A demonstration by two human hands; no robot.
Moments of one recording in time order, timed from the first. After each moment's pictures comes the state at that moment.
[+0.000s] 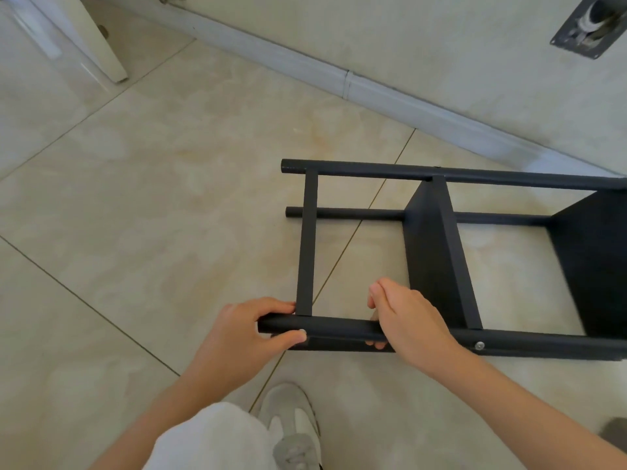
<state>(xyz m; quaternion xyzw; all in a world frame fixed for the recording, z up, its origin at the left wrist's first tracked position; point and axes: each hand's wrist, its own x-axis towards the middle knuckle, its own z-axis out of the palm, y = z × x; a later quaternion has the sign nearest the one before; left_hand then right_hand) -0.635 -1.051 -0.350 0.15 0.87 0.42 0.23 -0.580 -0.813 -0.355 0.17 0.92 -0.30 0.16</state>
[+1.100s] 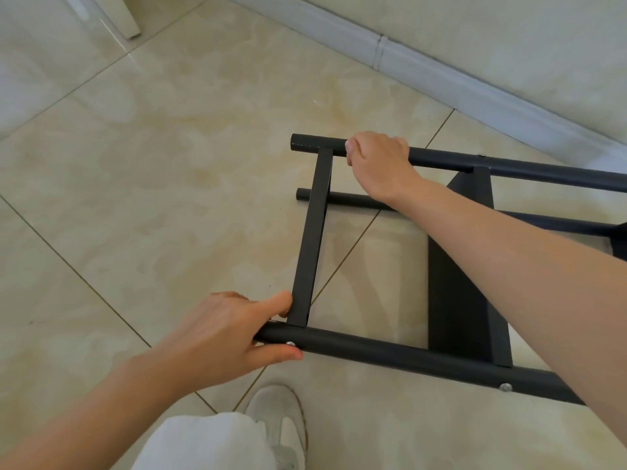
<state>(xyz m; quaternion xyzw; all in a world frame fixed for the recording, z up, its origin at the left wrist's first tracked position) -0.658 -1.053 -0.367 0.38 0.89 0.15 0.20 -0.790 -0.780 -0.371 0.06 0.97 -0.23 0.01</state>
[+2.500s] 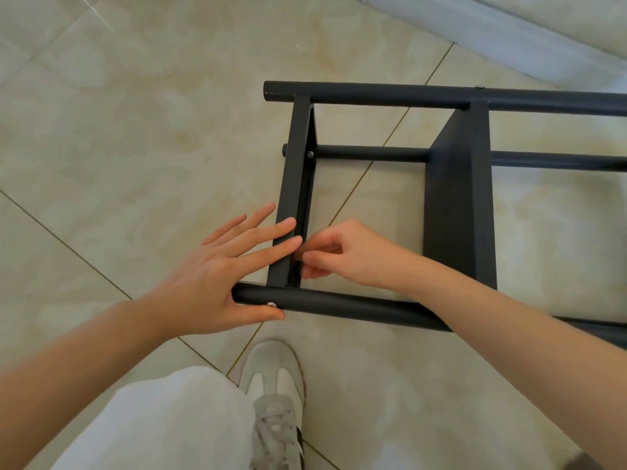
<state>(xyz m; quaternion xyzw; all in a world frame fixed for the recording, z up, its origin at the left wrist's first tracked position) -0.670 -1.055 -0.388 0.47 0.85 0.19 0.13 -0.642 -0.812 -0.411 -0.03 0.76 -0.58 0.29</state>
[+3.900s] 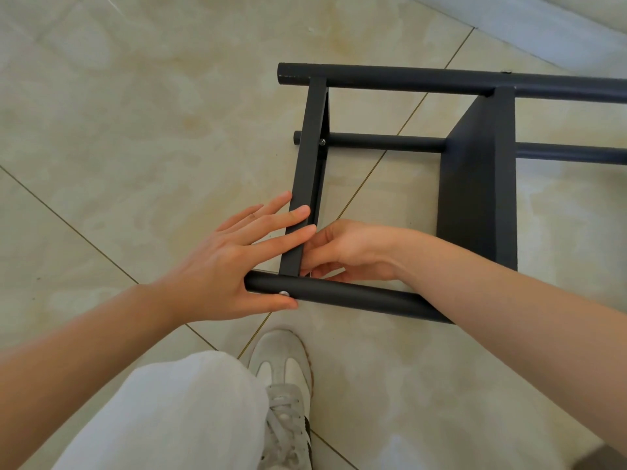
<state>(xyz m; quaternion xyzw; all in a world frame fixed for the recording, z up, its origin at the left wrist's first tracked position) -0.669 -1.054 -0.390 0.47 0.85 0.22 0.12 -0.656 -0.833 -0.409 0.11 0.60 -0.61 0.50</state>
